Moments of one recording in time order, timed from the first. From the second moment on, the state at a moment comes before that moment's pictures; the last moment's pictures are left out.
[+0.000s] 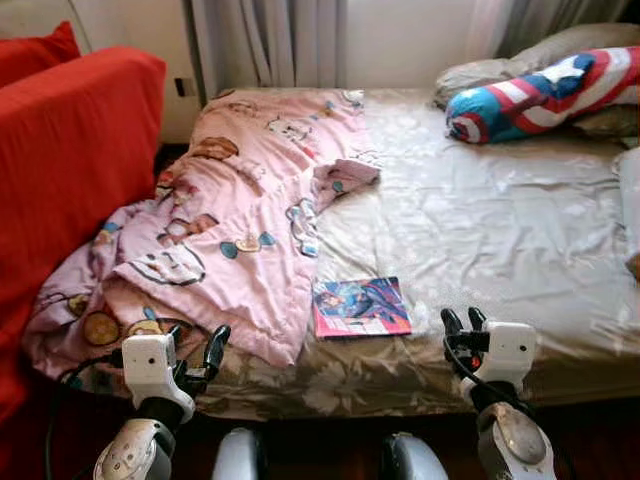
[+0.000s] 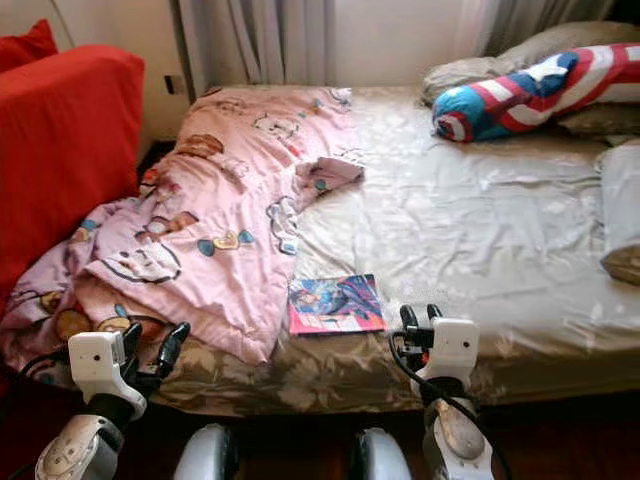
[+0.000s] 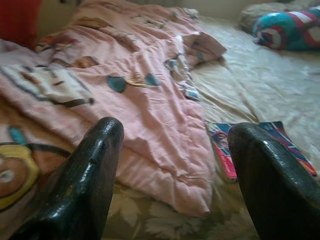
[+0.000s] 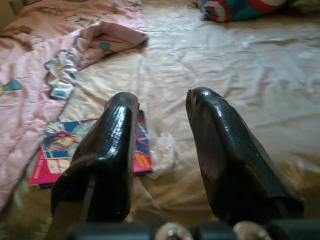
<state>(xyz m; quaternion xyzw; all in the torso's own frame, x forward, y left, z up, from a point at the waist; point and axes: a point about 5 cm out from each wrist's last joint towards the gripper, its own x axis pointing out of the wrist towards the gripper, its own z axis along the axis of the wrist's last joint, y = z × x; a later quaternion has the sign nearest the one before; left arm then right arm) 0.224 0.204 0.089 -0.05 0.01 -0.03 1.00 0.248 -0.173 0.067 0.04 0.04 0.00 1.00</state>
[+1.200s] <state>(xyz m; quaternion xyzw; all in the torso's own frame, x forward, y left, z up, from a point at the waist) 0.226 0.200 0.095 -0.05 0.00 -0.05 1.00 0.252 -0.153 0.058 0.05 0.06 0.05 1.00</state>
